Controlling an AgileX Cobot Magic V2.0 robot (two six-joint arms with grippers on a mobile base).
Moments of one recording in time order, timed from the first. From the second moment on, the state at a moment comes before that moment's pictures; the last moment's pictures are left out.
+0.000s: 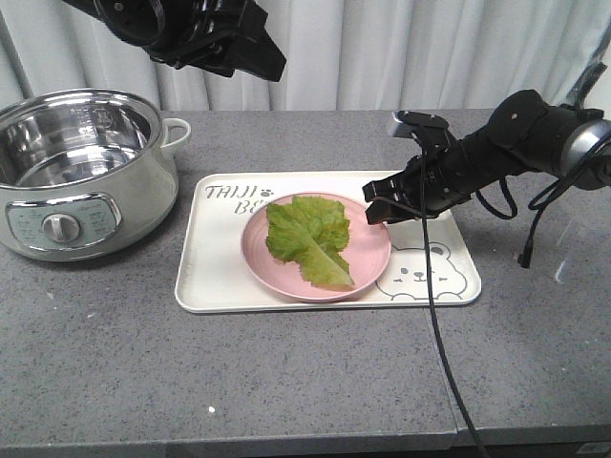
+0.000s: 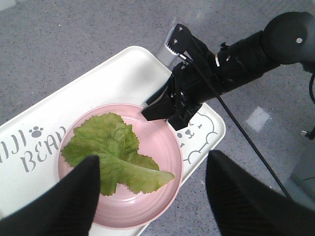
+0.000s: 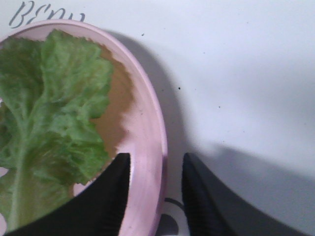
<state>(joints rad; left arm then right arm) -0.37 1.81 -2.17 -0.45 1.27 0.19 0.13 2.06 -1.63 0.65 0.85 -0.54</state>
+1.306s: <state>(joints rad) -0.37 1.89 -1.83 0.02 1.26 -0.18 -0.08 1.95 -1.63 0.39 1.18 -0.33</state>
